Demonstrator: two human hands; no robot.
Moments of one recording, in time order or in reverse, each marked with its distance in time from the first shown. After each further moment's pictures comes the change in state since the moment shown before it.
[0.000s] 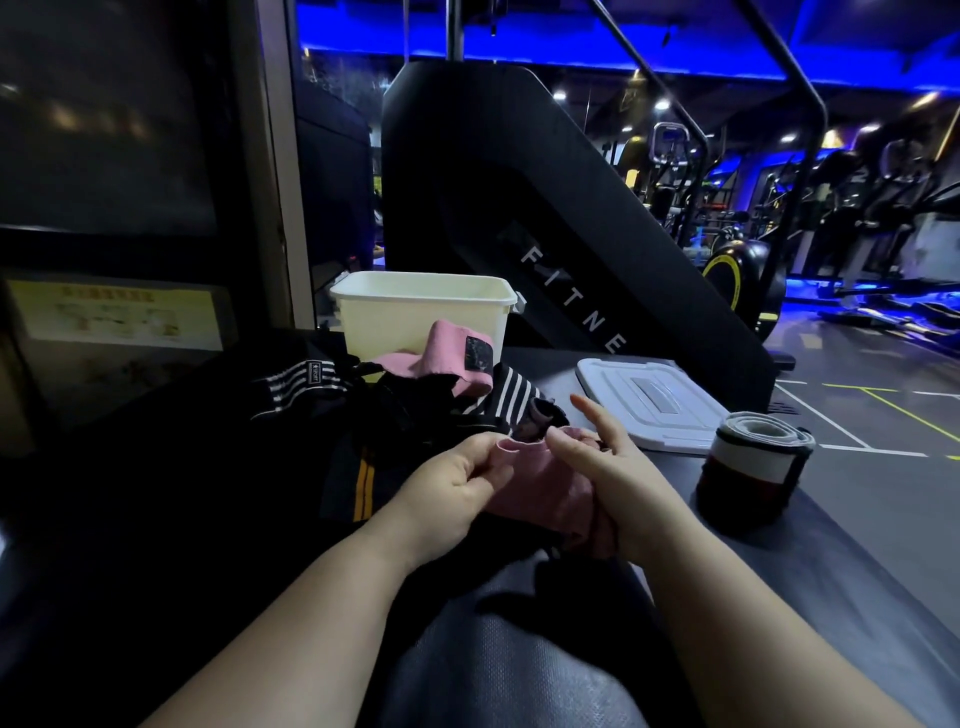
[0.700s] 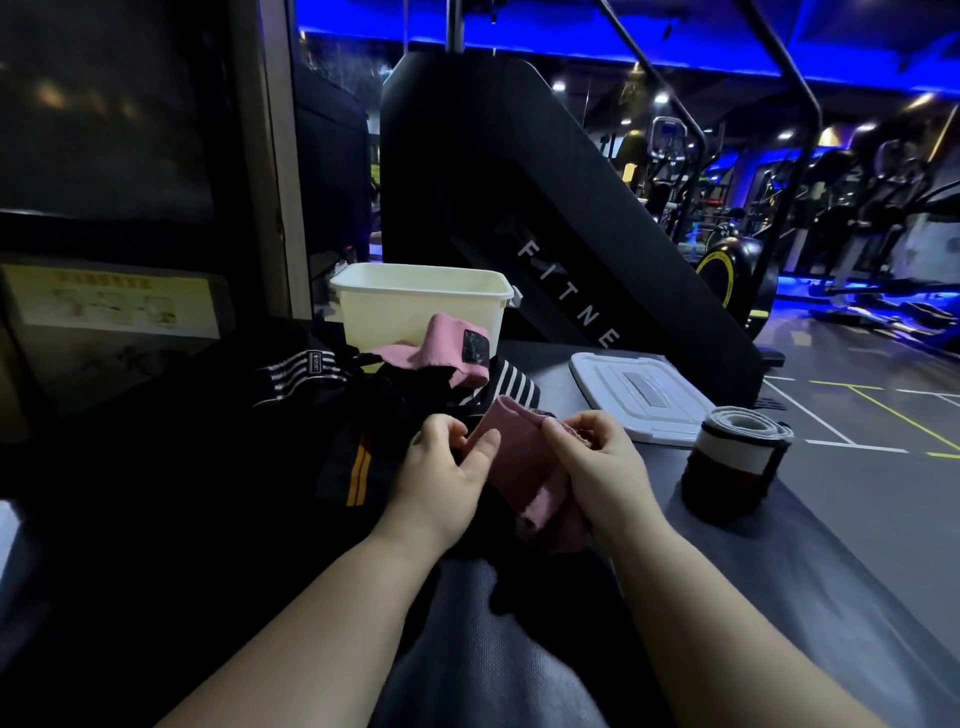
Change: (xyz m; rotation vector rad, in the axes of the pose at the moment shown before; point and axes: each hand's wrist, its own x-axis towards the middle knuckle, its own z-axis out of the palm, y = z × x) left_hand -0.003 0.007 0.011 0.310 0.473 -0.106; right_hand 0.005 0.014 0.013 -0.306 0.334 -0.157
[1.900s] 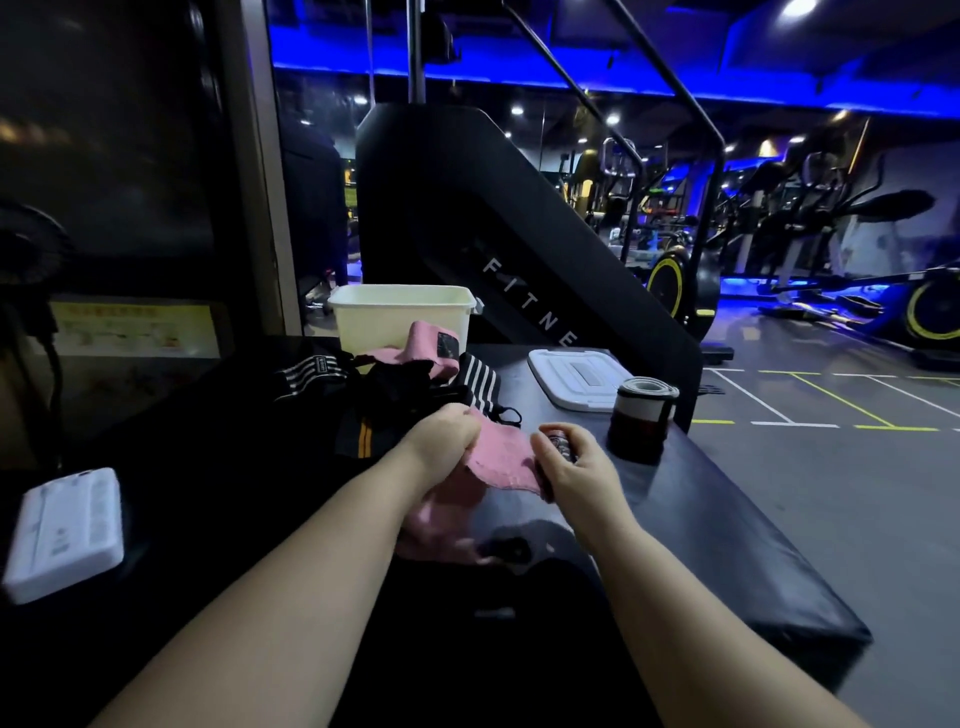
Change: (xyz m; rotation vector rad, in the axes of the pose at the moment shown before) left_hand -0.067 0.073 -0.045 -0.097 -0.394 -0.109; right_hand -0.109 -0.032 -0.052 0.071 -0.009 -0.021
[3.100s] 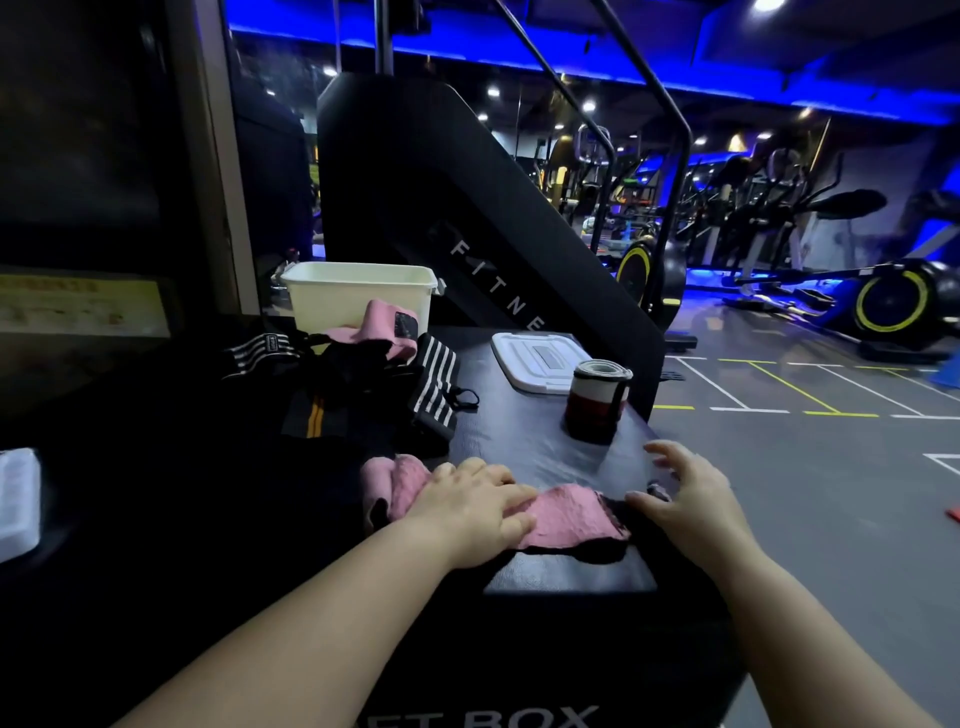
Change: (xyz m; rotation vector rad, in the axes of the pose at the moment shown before) left_hand -0.017 -0.030 0.093 1.045 -0.271 0.393; right_hand -0.008 0.033 -0.166 -0.853 0.091 -0.054
